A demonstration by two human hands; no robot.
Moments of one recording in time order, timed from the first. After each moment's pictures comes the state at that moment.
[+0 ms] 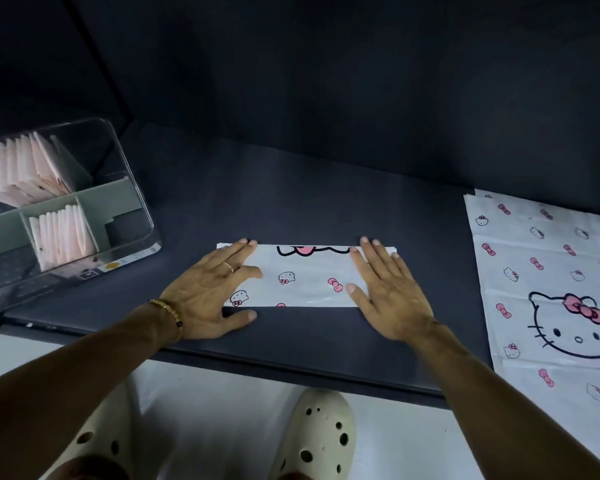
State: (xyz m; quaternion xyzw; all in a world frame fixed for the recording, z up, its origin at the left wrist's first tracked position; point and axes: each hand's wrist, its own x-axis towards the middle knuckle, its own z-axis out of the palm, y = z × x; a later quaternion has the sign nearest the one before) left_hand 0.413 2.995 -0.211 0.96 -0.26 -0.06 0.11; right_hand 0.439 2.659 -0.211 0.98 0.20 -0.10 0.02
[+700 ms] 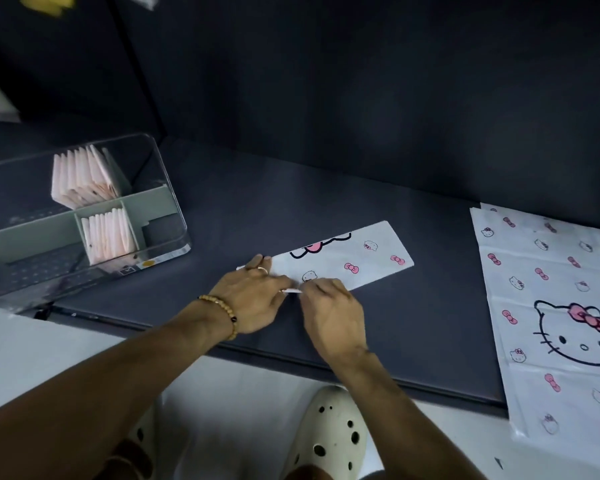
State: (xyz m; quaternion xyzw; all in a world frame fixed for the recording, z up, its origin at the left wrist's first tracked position) left_hand 0.401 2.951 -0.167 0.97 -0.14 -0.17 0.10; right_hand 0.383 2.787 -0.179 0.97 0.18 0.07 -0.17
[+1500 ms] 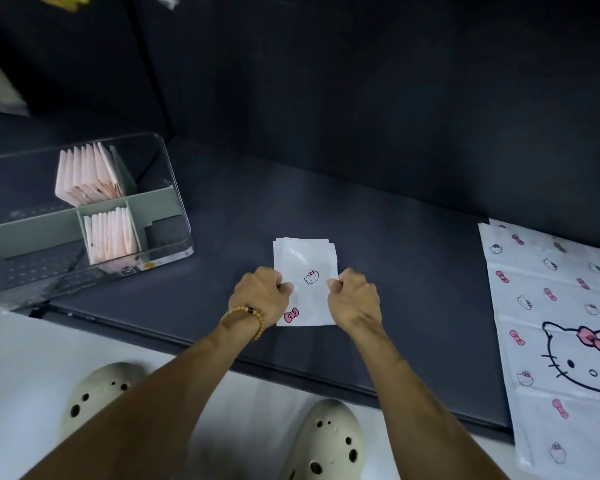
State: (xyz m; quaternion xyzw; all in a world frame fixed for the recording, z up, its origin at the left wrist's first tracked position) left_hand 0.415 2.929 -0.185 0.91 0.18 -0.15 0.34; right_hand 0.437 2.774 -0.180 0.94 -0.12 -0.16 -0.27
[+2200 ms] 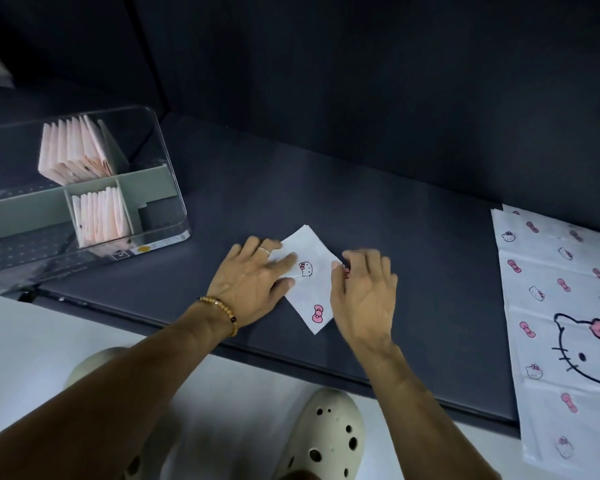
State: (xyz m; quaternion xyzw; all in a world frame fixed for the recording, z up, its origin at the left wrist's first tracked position) left_hand 0.408 2.956 -0.196 0.99 -0.14 0.03 0.05; right_hand 0.414 2.770 -0.191 0.97 0.05 0.15 -0.17
